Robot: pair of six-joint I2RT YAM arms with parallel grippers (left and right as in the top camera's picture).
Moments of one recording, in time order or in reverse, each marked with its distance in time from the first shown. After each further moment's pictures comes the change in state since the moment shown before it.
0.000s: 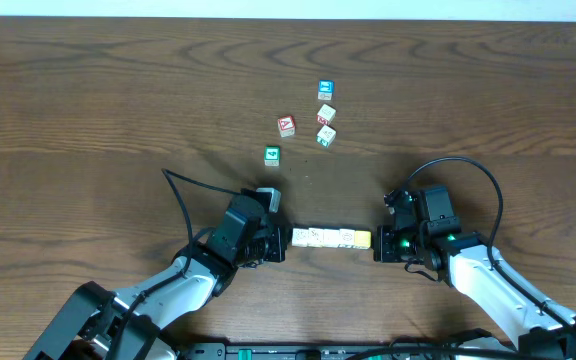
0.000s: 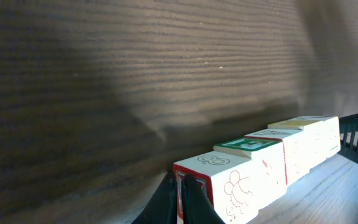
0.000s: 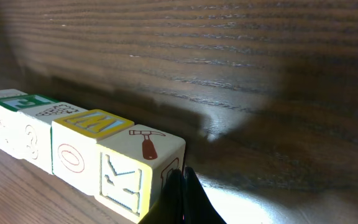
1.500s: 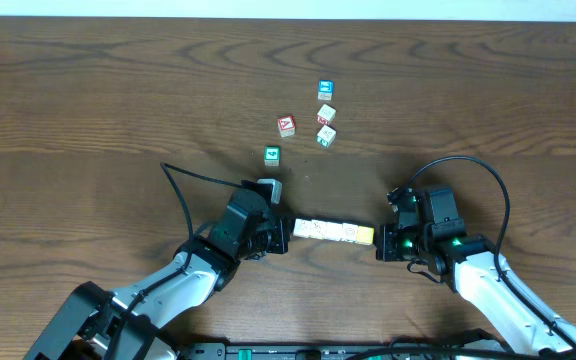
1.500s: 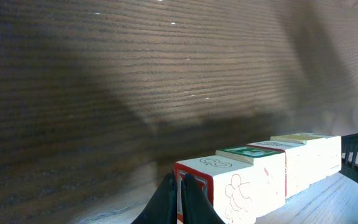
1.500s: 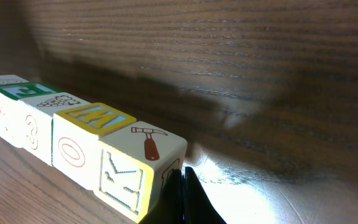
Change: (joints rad) left arm 0.002 0.000 0.041 0.000 -0.024 -0.006; right arm 0.000 -0.074 0.001 -0.024 0.023 0.000
